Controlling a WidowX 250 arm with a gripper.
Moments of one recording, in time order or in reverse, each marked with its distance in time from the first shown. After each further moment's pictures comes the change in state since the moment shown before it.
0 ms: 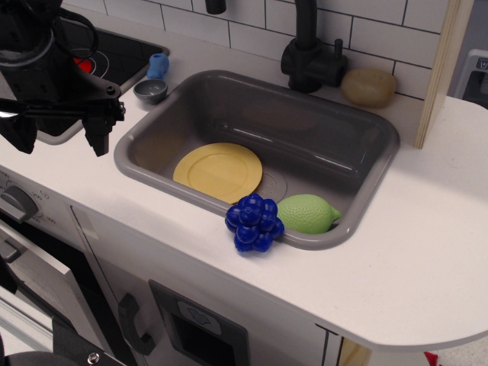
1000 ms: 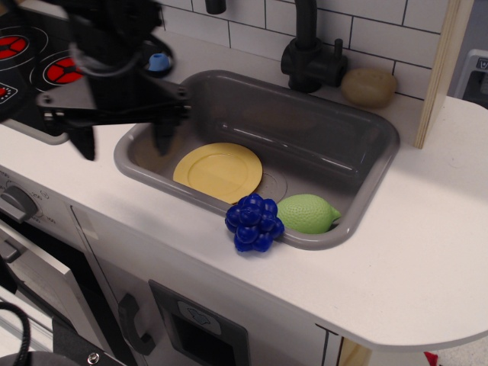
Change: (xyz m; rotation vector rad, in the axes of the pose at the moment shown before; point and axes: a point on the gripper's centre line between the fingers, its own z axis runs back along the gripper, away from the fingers) arm 0.002 -0.058 -0.013 0.004 0.004 0.120
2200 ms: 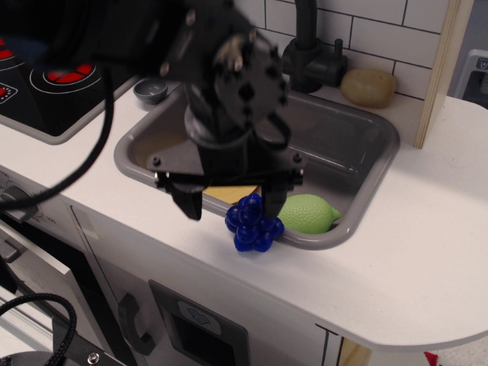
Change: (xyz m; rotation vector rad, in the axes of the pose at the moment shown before) arm -0.068 -0.072 0.010 -0.155 0.040 -0.123
